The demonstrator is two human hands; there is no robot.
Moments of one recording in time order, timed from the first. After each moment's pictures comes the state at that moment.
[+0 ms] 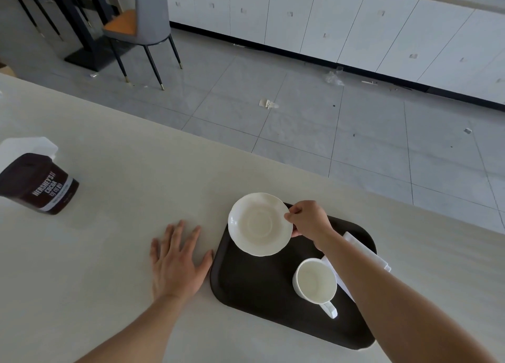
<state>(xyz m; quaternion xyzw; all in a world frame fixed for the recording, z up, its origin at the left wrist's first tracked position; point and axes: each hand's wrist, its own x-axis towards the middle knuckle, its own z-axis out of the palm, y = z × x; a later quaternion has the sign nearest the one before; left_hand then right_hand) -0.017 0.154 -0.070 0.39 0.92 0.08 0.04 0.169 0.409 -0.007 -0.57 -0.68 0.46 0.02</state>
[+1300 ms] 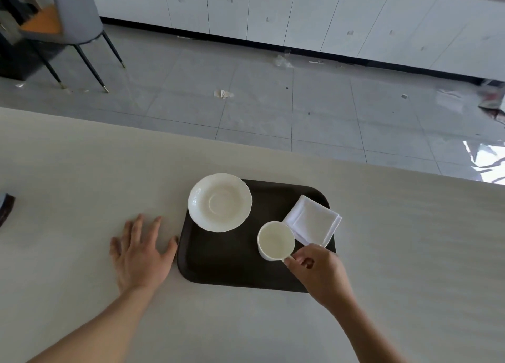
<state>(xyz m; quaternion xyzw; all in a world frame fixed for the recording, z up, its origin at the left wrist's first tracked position) -0.012 0.155 -0.063 0.39 0.92 0.09 0.05 0.326 0.265 0.007 -0.57 -0.74 0.32 0.14</state>
